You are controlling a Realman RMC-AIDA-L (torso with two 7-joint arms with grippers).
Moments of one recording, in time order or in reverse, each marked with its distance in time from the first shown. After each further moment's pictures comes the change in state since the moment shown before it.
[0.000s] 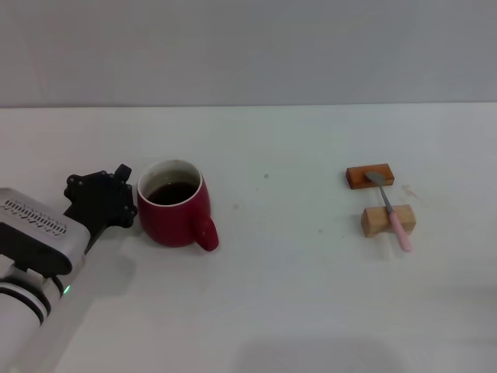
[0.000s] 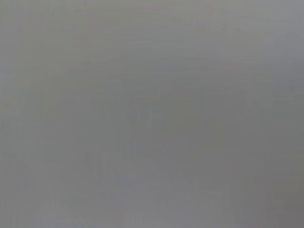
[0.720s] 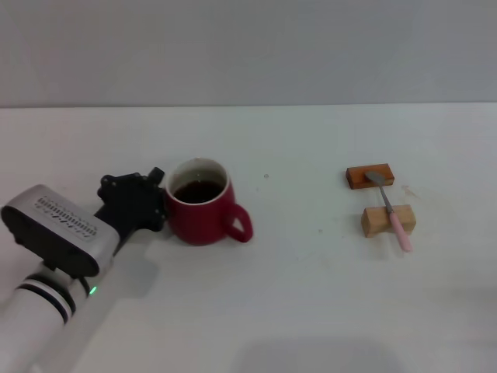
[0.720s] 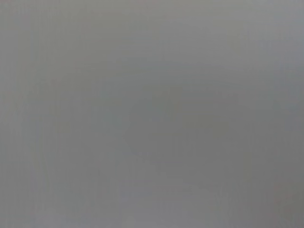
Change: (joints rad) left arm -0.022 -0.003 0.049 -0.028 0.000 -0.023 -0.001; right arm -0.006 0.000 0.000 0.000 0.000 -0.023 0.009
